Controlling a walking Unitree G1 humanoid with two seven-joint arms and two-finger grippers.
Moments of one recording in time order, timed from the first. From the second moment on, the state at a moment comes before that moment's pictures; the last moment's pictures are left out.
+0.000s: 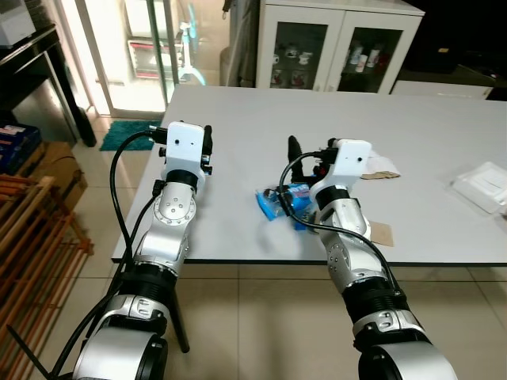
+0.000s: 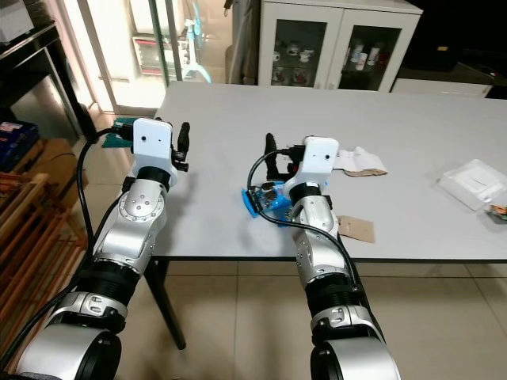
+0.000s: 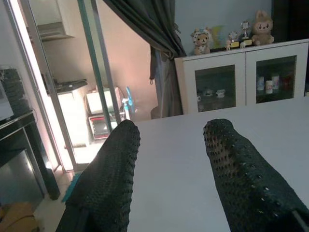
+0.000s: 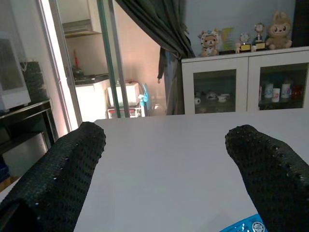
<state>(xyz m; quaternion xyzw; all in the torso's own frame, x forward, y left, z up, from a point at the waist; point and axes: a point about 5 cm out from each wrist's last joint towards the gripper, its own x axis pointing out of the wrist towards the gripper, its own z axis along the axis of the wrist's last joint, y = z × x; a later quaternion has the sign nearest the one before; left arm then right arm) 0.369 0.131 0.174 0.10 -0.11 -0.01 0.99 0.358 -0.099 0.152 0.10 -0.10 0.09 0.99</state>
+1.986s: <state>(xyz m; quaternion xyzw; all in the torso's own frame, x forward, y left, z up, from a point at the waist) 0.370 0.134 0.172 0.10 -0.10 -0.01 0.99 0.355 -0.099 0.146 0.10 -0.09 0.10 0.99</state>
